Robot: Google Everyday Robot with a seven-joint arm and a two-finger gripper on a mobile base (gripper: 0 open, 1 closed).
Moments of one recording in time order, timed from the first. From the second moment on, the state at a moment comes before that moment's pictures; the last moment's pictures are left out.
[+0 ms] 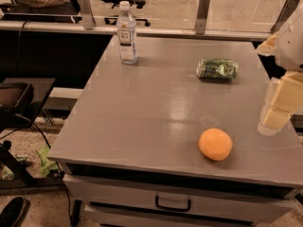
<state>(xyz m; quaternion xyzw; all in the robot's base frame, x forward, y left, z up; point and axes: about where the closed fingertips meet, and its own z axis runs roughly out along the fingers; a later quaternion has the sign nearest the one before) 0.438 -0.217 0.976 -0.60 0.78 -0.03 0.16</state>
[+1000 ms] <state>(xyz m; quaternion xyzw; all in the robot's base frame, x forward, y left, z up) 0.510 -0.226 0.956 -0.60 0.78 -0.03 0.16</state>
